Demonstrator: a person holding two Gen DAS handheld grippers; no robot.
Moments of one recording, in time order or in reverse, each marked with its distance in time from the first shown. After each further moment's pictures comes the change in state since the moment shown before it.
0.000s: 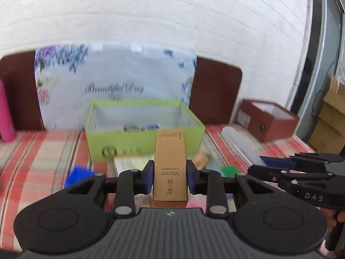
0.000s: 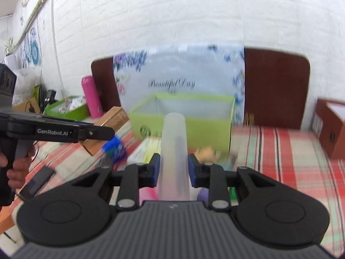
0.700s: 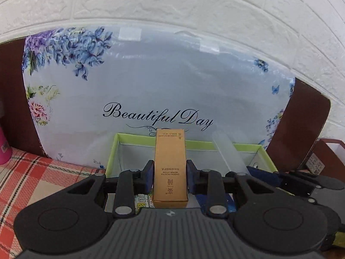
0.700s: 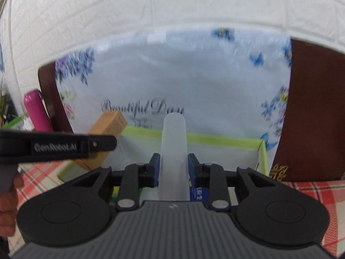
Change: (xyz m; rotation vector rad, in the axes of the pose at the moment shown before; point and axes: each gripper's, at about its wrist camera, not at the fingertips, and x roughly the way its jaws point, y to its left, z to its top) left arm 0.180 0.088 0.082 -0.136 0.042 0.206; right arm 0.256 -0.038 0.086 0.026 0.062 -0.060
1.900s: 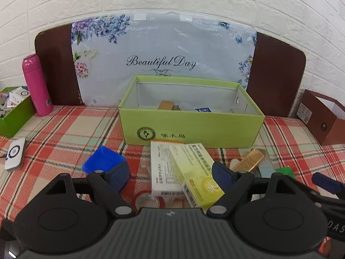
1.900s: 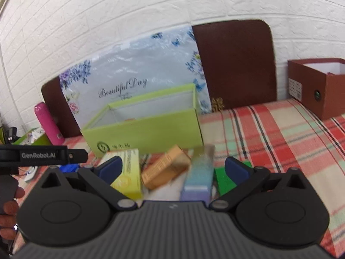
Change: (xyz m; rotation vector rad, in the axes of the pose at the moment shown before) left arm -0.134 -0.050 -0.115 0.035 0.085 0.124; right arm -0.198 -0.010 -0.134 0.253 -0.071 -0.117
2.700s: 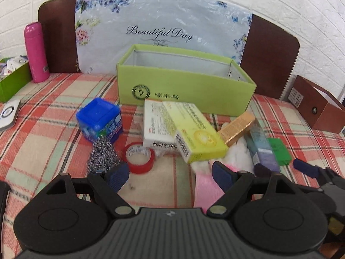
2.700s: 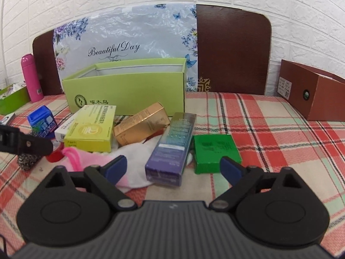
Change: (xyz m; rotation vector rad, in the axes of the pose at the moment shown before) left arm -0.004 -0.001 -0.043 -0.049 0.049 -0.047; right arm 0.023 0.003 -0.043 -0.201 0.061 -0.122
